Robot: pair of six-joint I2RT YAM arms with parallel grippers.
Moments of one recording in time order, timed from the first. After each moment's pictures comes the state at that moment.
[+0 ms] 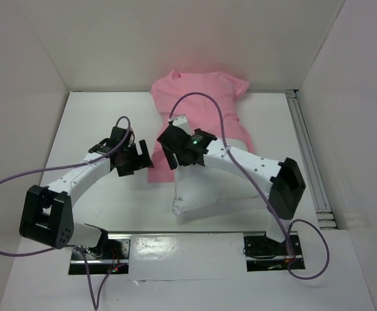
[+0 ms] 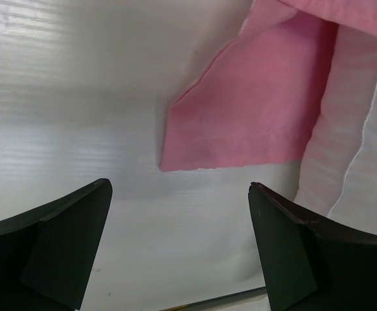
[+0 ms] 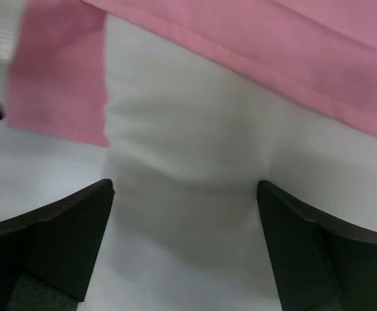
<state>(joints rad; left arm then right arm) -0.27 1.37 0.89 -0.54 0.10 -0.60 0.98 1.75 1.61 -0.89 0.52 0.50</state>
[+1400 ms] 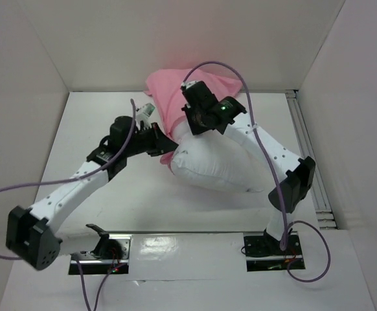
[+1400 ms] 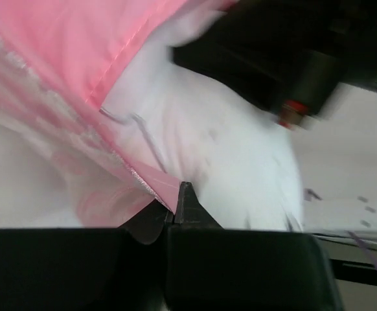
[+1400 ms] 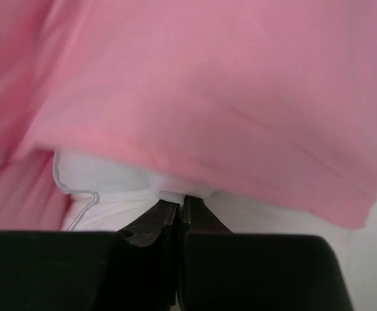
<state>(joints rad) -0.48 1.25 0.97 -0.12 0.43 -0.72 0.73 1.79 1.90 -0.98 0.25 0.22</state>
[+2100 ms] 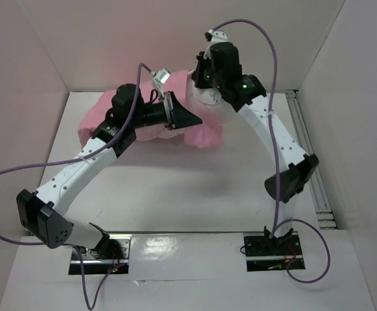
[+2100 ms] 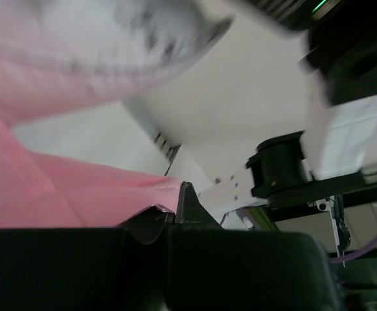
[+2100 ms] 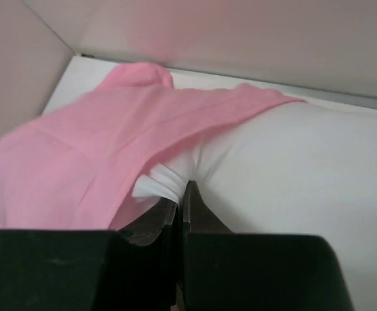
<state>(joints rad) -0.54 1.36 1.32 -0.08 0.66 -0.85 0.55 1.91 2.23 -0.67 0.12 0.31</state>
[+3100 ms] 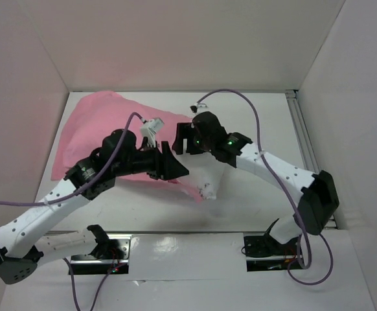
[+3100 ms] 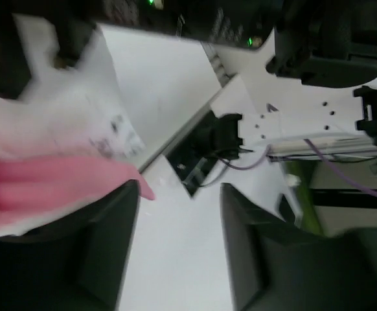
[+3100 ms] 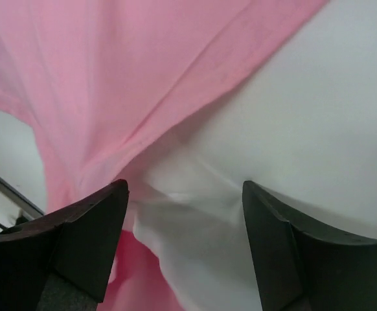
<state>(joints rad) -0.79 1.01 1.08 -0.45 0.35 -0.78 0.77 1.55 1.29 -0.34 0.06 0.57</state>
